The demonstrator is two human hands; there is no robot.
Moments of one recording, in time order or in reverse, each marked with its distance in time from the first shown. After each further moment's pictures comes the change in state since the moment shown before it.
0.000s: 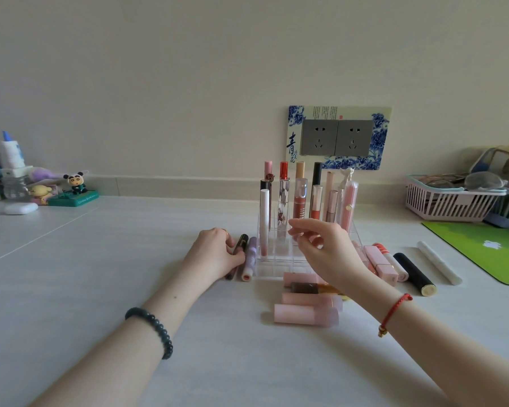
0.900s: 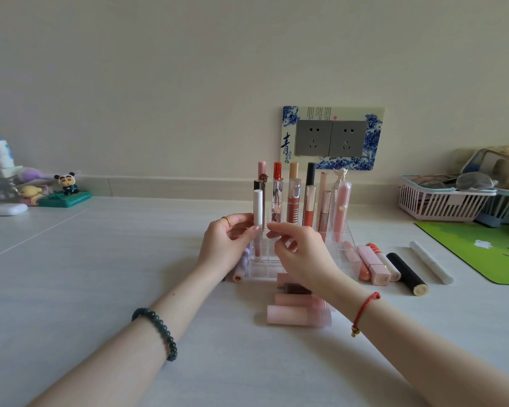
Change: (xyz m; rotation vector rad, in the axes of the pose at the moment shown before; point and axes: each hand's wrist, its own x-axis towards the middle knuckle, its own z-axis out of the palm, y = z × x) left_hand -0.001 0.025 0.014 -0.785 0.061 0.153; right_hand 0.001 -0.010 0.019 0.012 -0.058 0.010
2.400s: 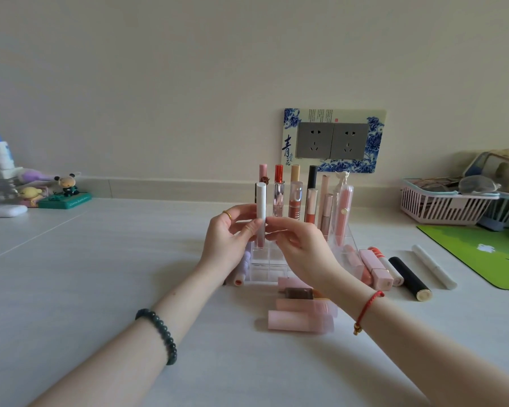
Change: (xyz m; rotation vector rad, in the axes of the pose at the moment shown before) left_hand 0.003 0.011 0.005 -0.212 0.003 0.014; right_hand 0.009 0.001 -0.002 0.138 0.018 -0.057
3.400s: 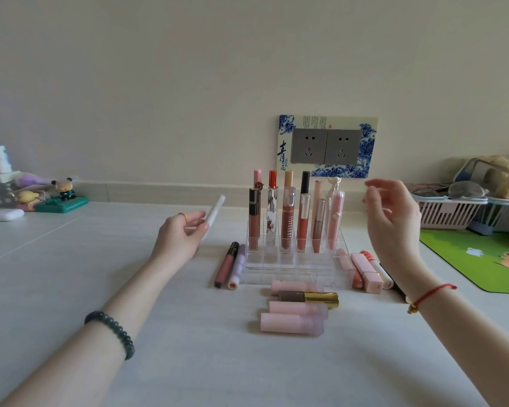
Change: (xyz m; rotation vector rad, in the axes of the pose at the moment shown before) left_hand 0.016 -0.003 -0.062 0.515 0.131 -0.079; right_hand 0.004 0.020 -0.095 -0.056 0.663 -0.070
